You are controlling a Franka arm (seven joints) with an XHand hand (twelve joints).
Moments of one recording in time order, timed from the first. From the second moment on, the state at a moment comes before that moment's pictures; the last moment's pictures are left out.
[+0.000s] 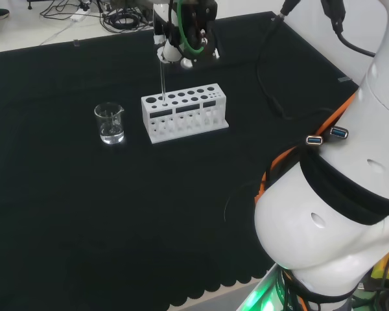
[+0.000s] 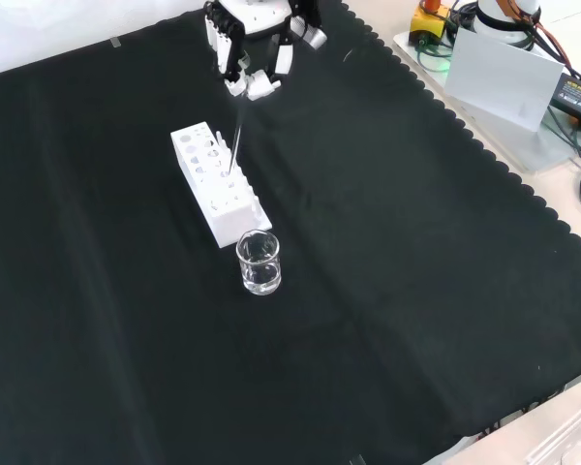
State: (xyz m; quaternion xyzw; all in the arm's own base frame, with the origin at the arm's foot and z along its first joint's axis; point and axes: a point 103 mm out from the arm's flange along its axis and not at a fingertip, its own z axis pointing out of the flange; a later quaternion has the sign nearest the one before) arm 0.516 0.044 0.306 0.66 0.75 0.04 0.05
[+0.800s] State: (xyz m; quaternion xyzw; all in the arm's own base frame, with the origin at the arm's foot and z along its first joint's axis) arm 0.494 0.058 0.351 0.65 0.76 0.01 0.06
